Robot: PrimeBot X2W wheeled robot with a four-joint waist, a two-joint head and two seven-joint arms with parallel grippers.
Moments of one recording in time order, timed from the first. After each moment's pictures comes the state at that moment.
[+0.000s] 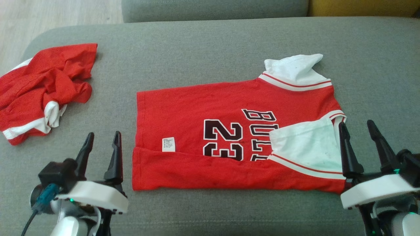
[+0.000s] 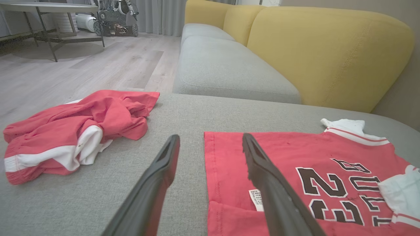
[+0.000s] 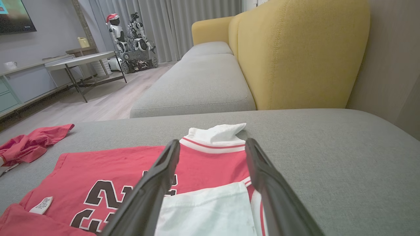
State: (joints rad) left arm 0.02 0.24 -0.23 -0.02 -0.38 0.13 -0.12; right arm 0.10 -0.06 -0.05 -0.19 0.18 0.13 0.11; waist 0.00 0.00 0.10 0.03
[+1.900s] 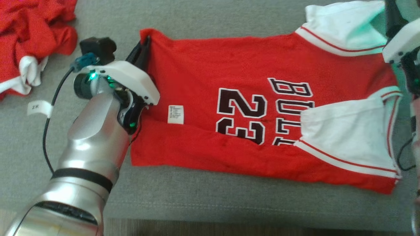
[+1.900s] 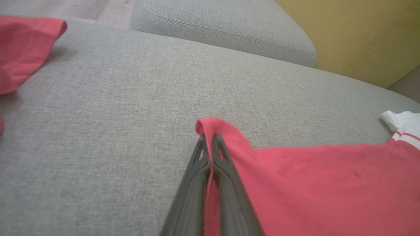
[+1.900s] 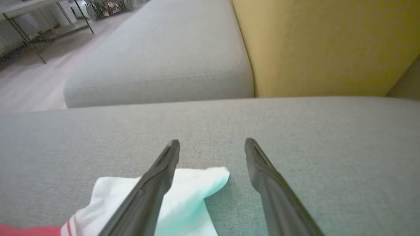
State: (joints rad) left arm -0.88 0.06 -0.47 1.00 -0.57 -0.12 -0.24; right arm -0.82 -0.29 -0.01 0.62 0.28 0.13 0.21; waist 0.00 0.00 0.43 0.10
